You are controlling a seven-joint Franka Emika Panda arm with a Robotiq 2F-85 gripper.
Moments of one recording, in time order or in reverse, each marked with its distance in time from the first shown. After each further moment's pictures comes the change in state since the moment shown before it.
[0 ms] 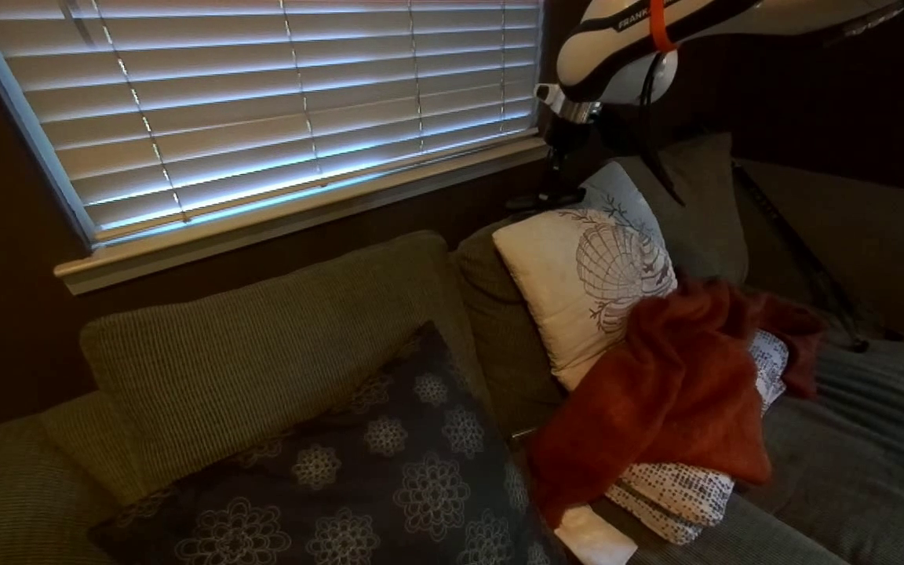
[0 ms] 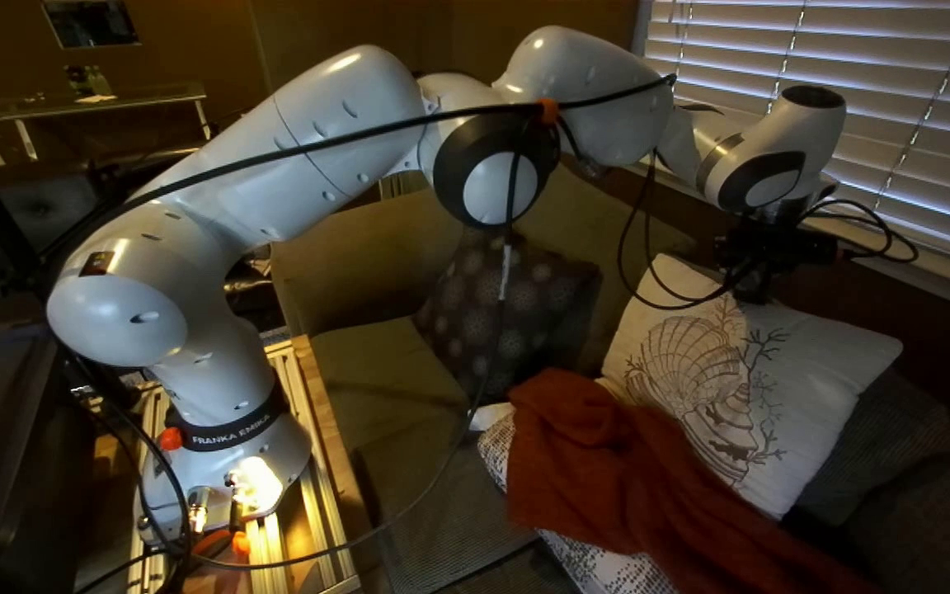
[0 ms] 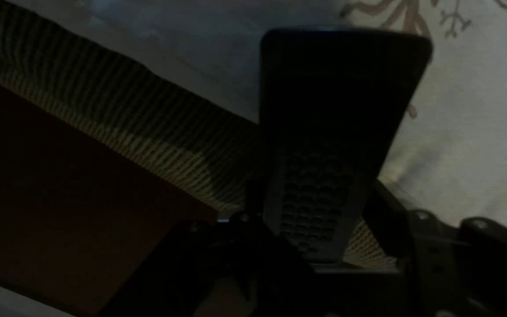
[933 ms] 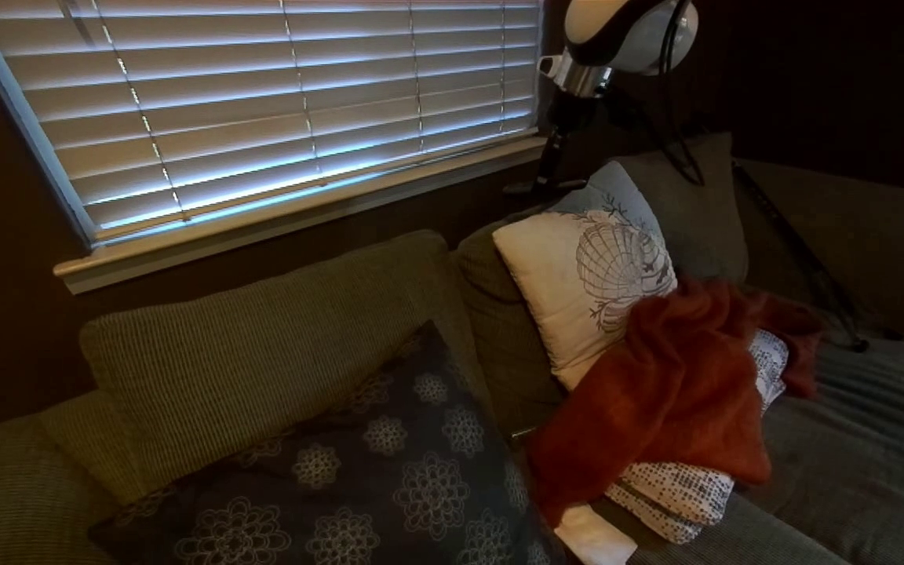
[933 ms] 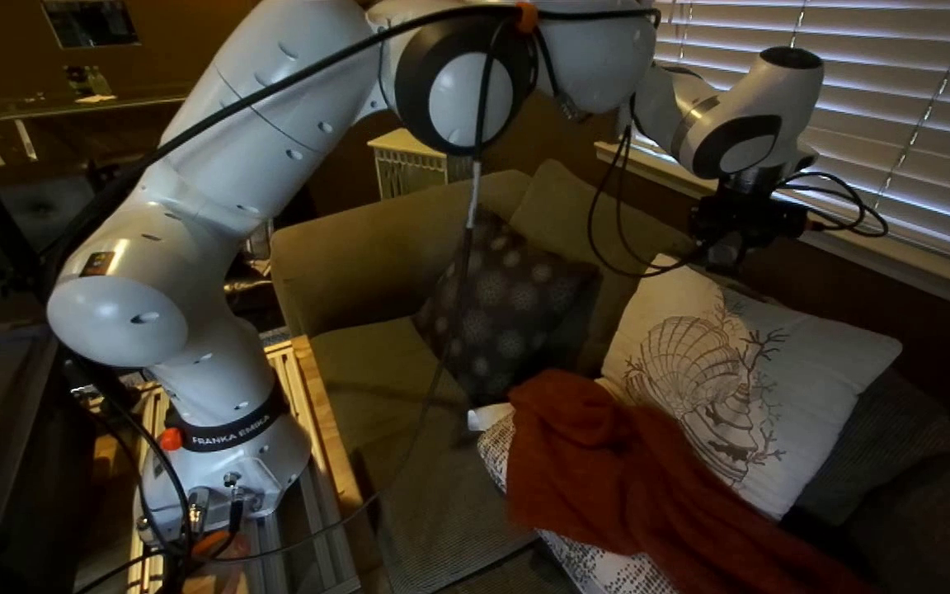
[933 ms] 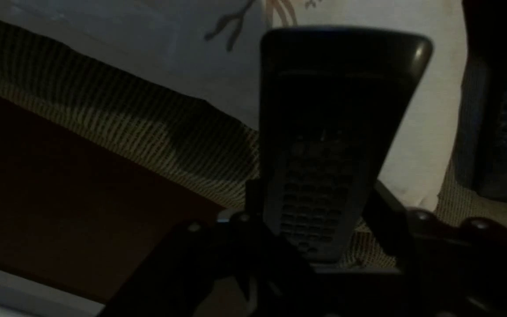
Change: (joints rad) arm 0.005 -0.240 0.014 -0.318 0.053 0.072 0.066
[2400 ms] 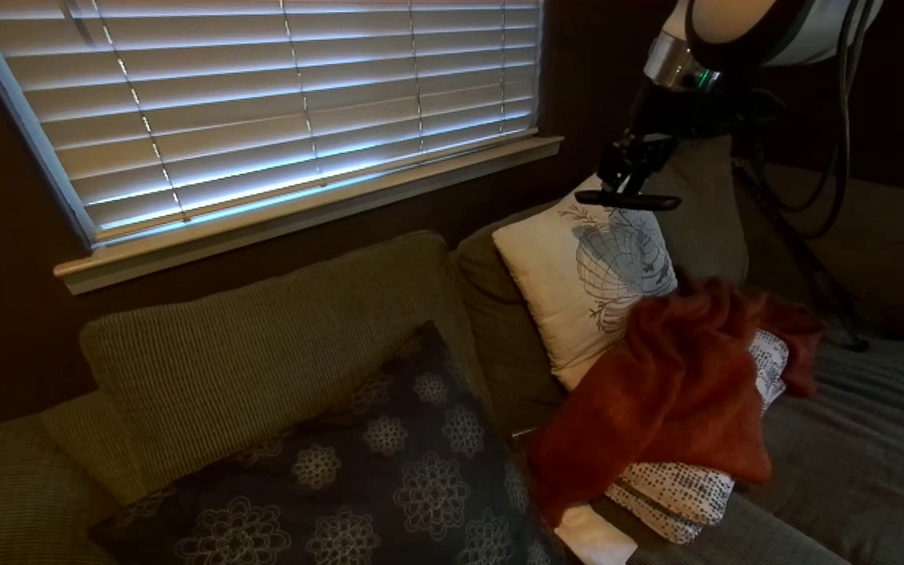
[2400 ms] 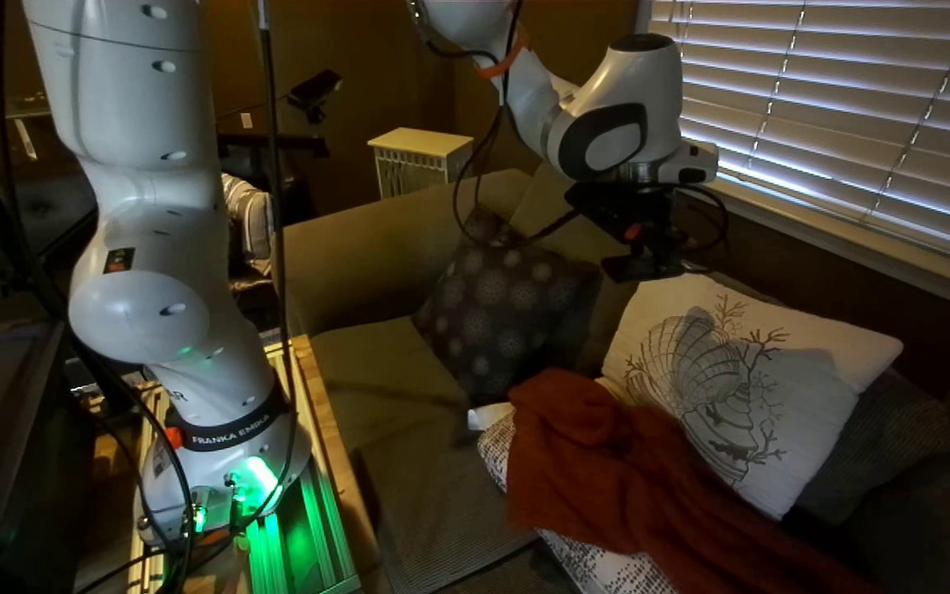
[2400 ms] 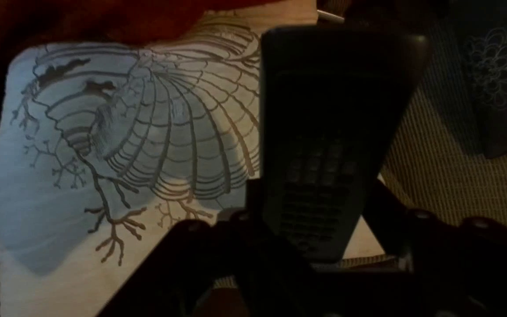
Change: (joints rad) arm 0.155 -0.575 -0.170 -0.901 -0.019 0.395 0.768
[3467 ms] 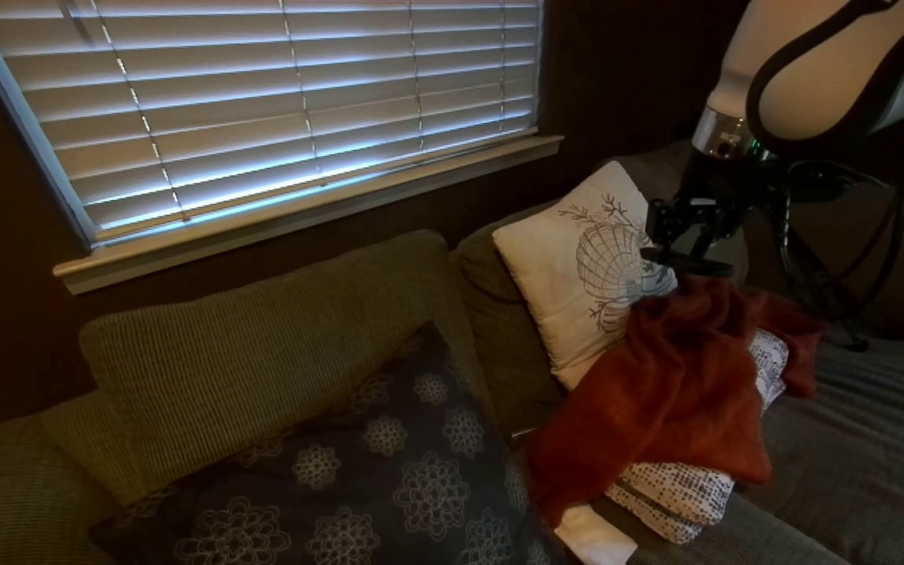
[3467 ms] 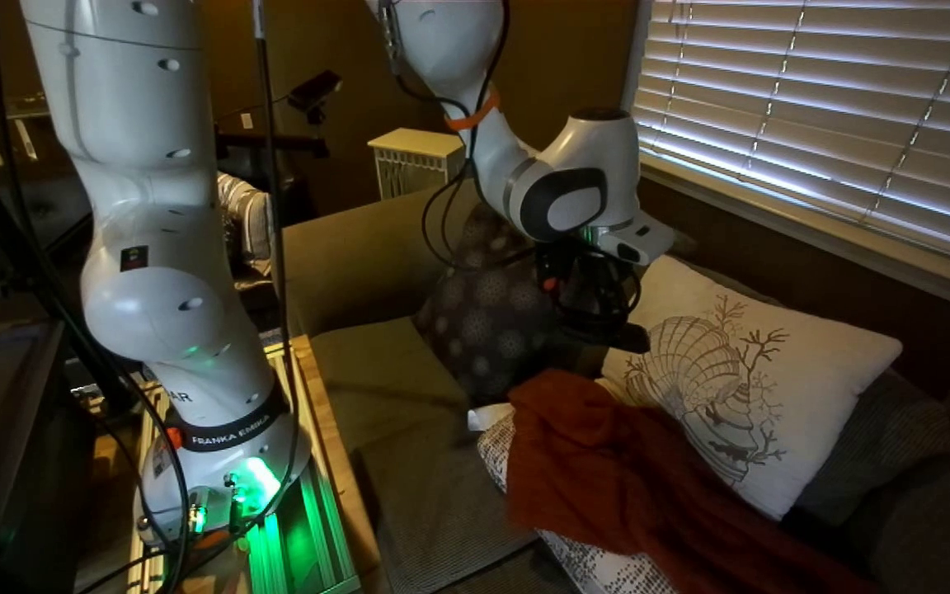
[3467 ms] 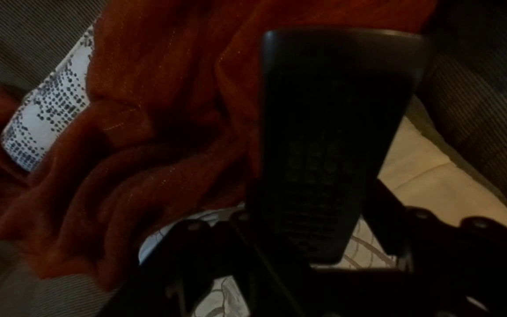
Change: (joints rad) arm 0.106 -0.009 -0.162 -0.228 -0.130 0.089 0.537
